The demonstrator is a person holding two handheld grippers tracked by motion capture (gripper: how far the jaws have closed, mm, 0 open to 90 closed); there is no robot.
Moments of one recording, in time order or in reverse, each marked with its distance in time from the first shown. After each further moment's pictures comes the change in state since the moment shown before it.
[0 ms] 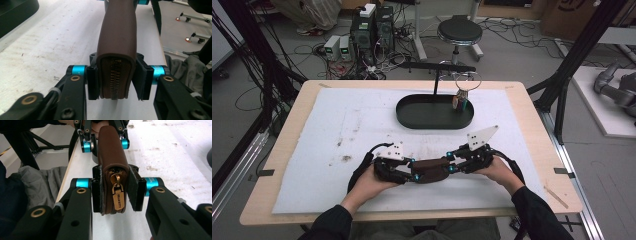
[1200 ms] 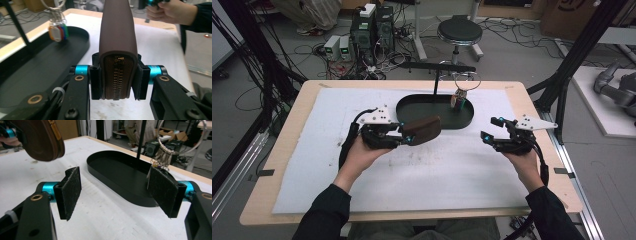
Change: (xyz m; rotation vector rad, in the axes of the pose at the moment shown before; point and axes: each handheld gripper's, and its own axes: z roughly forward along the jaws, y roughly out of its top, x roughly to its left) left arm 0.043 0.064 -0.052 -0.108 0.208 0.017; right arm 0.004 -0.020 -0.105 -0.225 -0.686 0.213
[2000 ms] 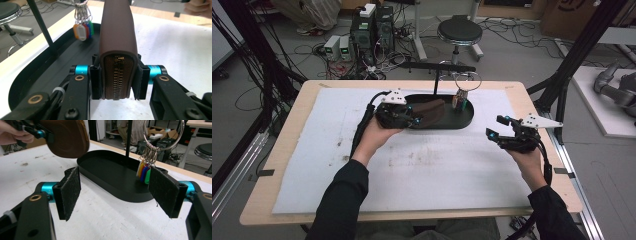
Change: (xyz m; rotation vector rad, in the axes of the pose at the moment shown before) left arm 0.046 0.017 0.049 0.092 0.086 0.012; right arm -0.014 -0.004 -0.006 -0.002 -0.040 0.037
